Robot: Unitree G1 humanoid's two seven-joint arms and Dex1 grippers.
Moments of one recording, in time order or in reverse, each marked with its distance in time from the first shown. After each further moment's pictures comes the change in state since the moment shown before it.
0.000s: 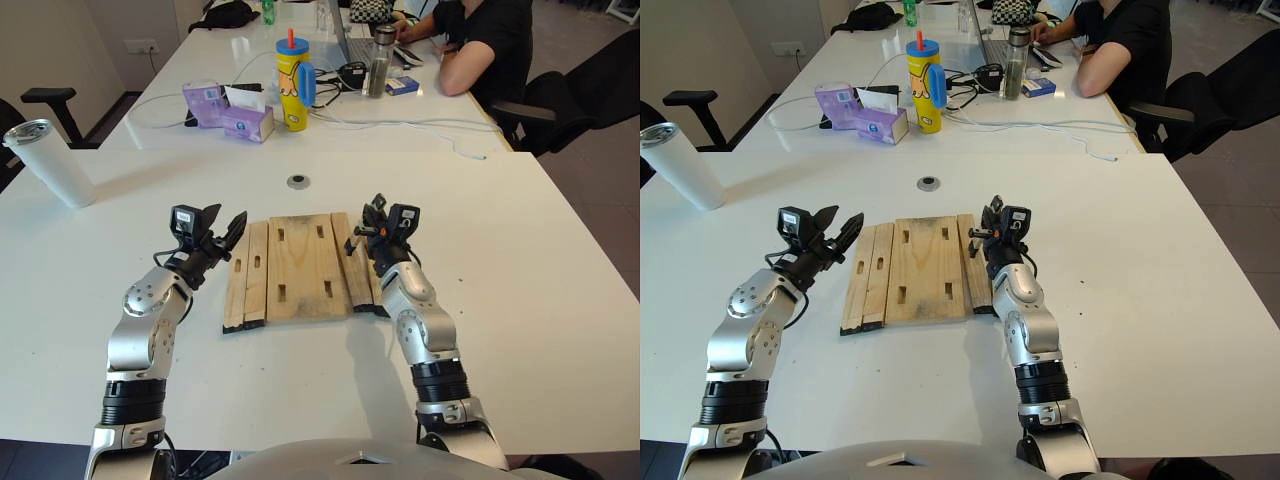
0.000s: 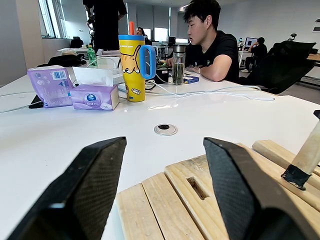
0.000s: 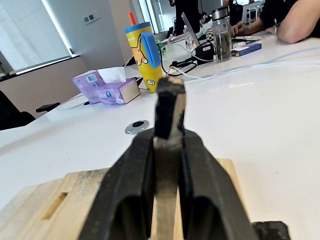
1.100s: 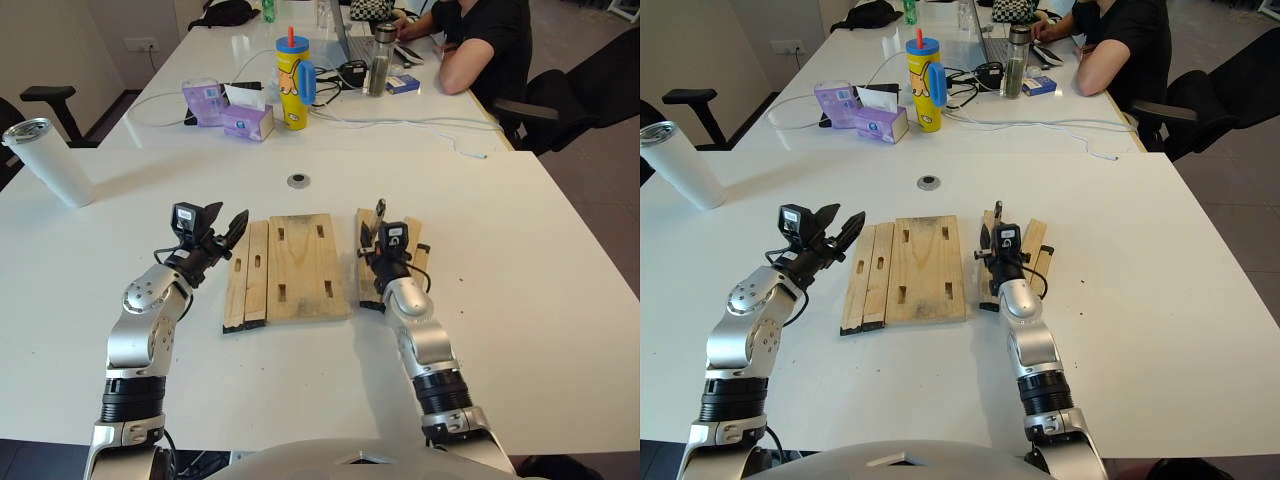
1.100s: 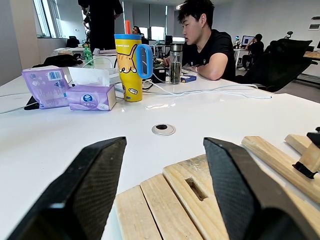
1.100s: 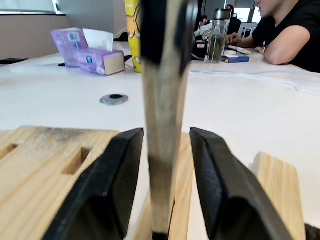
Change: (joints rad) left arm -0.013 0.004 0.001 0.001 0.005 0.010 -0.018; right arm 0.029 -0.020 0.026 0.029 -0.215 -0.071 0.018
